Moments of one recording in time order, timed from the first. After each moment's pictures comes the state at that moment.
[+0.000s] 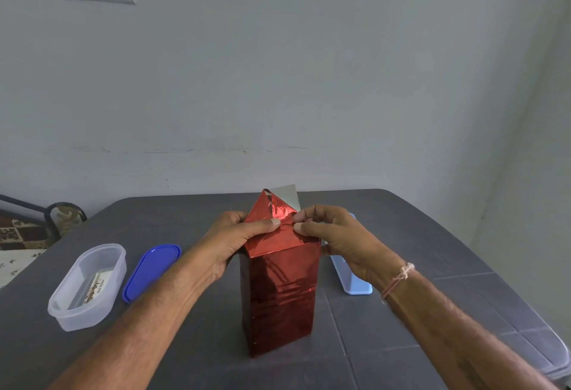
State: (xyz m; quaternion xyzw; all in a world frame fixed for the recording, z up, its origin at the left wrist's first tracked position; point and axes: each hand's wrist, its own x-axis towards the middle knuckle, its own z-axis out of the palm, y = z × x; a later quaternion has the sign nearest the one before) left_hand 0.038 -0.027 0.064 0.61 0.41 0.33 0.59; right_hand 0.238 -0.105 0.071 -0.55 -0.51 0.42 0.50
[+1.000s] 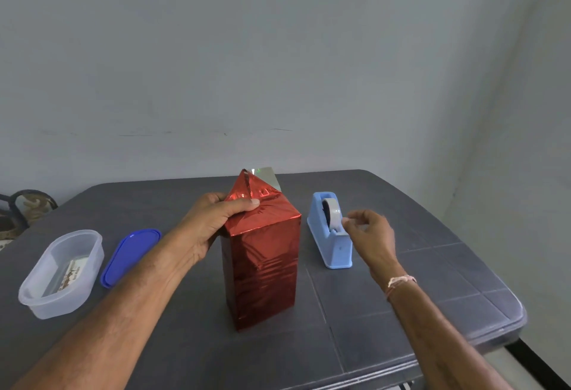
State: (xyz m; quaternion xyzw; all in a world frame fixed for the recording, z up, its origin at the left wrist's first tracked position) left_hand 0.039 -0.025 0.058 0.58 0.41 0.35 0.61; right_hand 0.312 -0.128 -0.008 -0.78 -0.34 0.11 0.52
